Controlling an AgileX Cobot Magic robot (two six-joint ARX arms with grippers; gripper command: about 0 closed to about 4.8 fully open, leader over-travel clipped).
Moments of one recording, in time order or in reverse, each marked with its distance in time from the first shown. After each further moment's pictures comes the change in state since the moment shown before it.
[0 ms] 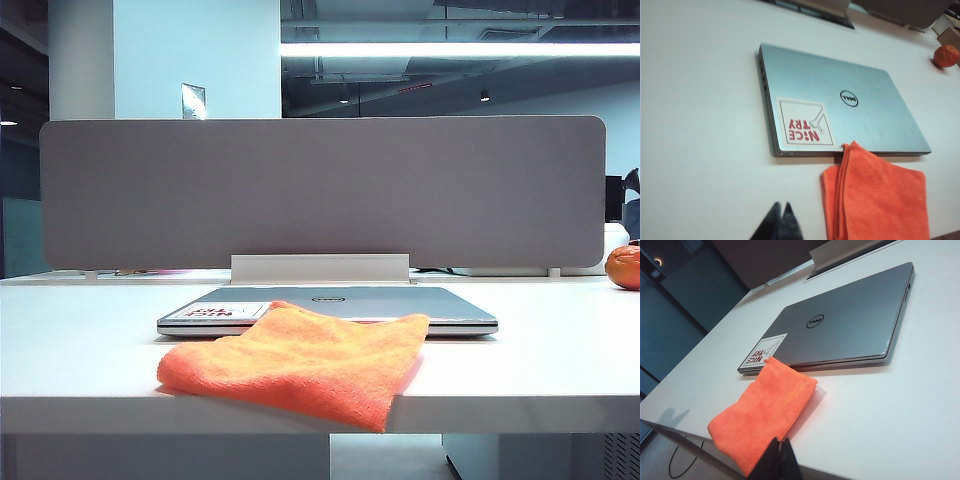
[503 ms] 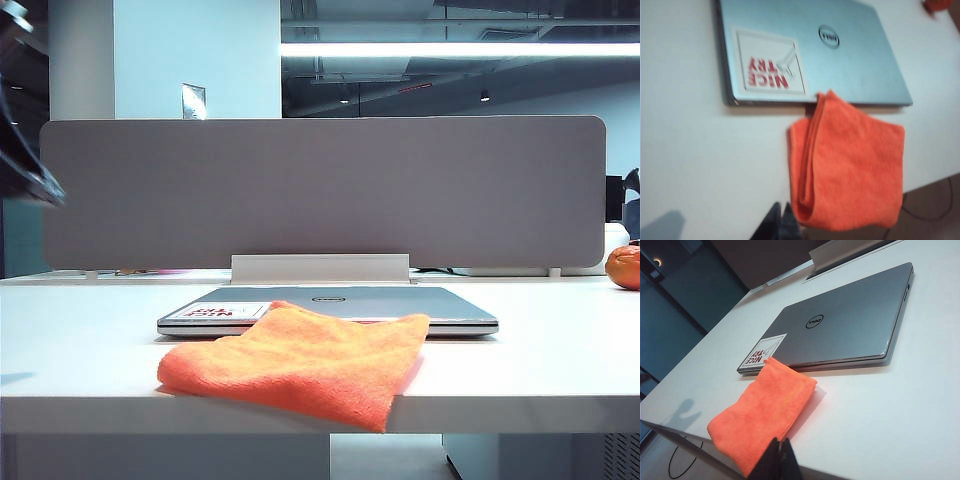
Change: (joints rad) left arm -0.181 0.238 0.035 0.013 -0.006 -0.089; right arm 0.000 0.000 0.000 0.000 0.001 0.000
